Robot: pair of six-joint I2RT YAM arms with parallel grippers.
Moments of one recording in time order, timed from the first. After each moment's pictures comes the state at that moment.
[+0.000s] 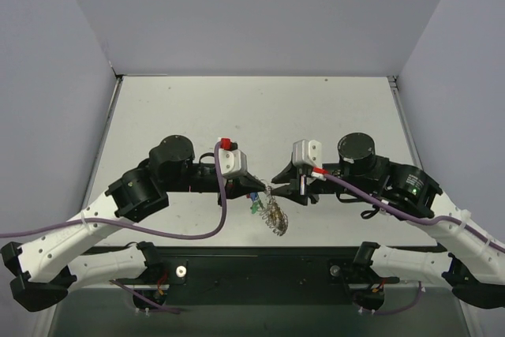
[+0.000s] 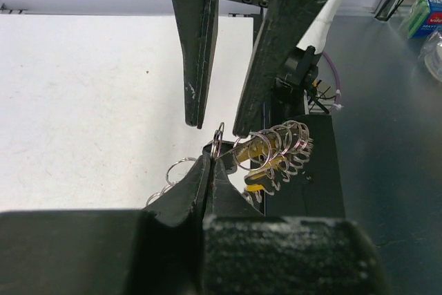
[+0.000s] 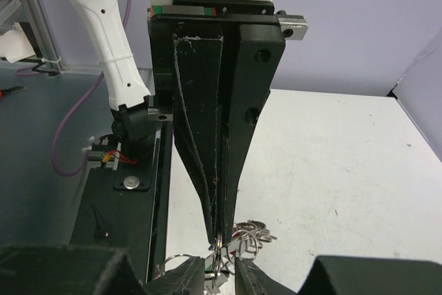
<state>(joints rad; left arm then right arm) -0.99 0.98 1.15 -0.36 0.50 0.11 1.00 0.97 1.32 -0.72 -0.36 -0.32</state>
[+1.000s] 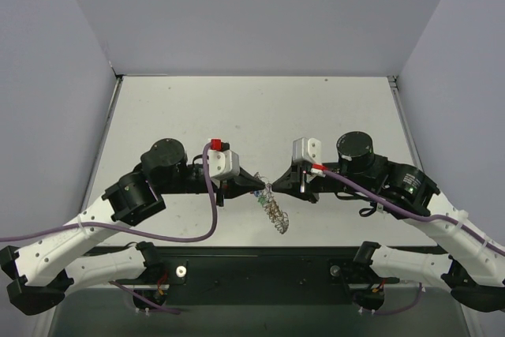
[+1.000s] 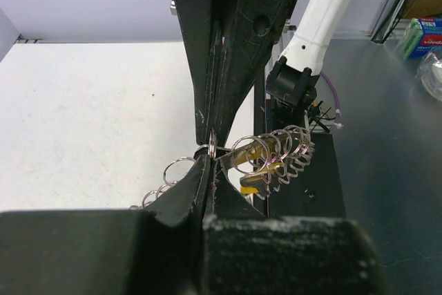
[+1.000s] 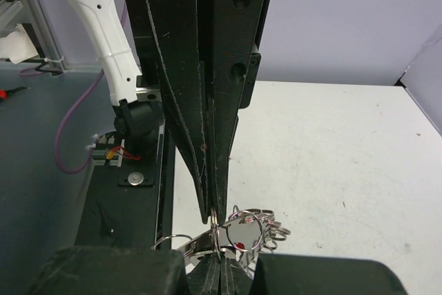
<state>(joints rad) -0.99 0.93 1.11 -0.26 0.51 0.08 0.95 0.96 1.29 -0.71 -0.41 -0.31</state>
